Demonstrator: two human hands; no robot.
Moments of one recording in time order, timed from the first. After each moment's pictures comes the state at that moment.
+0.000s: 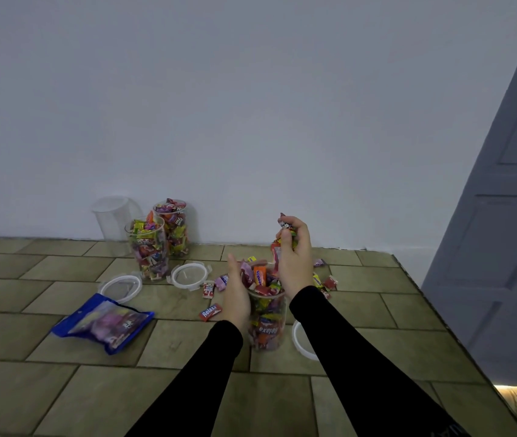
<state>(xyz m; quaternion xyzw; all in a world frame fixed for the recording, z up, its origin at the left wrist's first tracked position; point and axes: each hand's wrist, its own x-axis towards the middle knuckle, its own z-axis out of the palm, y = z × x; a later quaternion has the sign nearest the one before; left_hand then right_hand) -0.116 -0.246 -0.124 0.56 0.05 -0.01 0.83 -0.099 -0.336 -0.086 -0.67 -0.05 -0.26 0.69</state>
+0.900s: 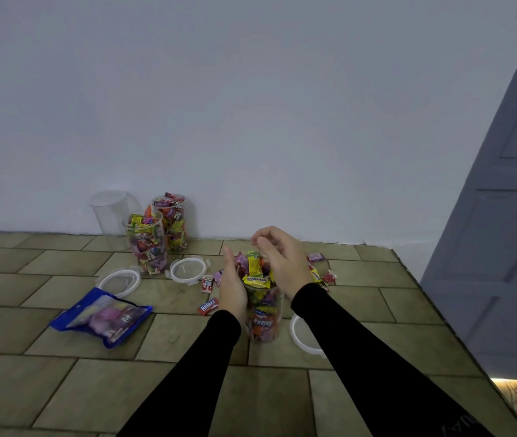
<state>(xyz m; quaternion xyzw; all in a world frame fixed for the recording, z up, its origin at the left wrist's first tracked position) -0.108 -0.244 -0.131 0.54 0.09 0.00 0.84 -0.114 -0.340 -0.084 -0.76 -0.17 -0.18 0.60</state>
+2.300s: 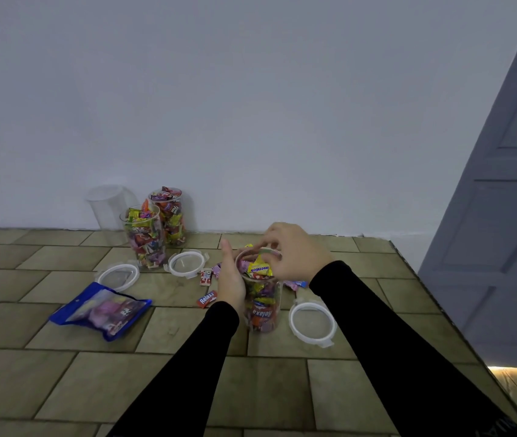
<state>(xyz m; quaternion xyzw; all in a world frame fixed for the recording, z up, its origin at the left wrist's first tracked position) -0.103 -0.244 -0.135 0.55 0.07 0.03 0.83 -0.116 -0.370 -0.055 -0.94 -0.24 -0.11 0.22</state>
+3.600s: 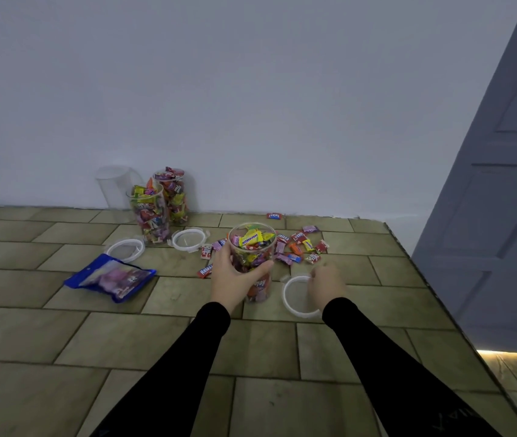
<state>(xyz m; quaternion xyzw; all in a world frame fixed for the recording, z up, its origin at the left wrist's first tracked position) -0.141 -0.231 -0.184 0.78 -0.02 0.14 0.61 -0.139 -0.428 -0.182 -0.98 0.10 -0.02 0.17</state>
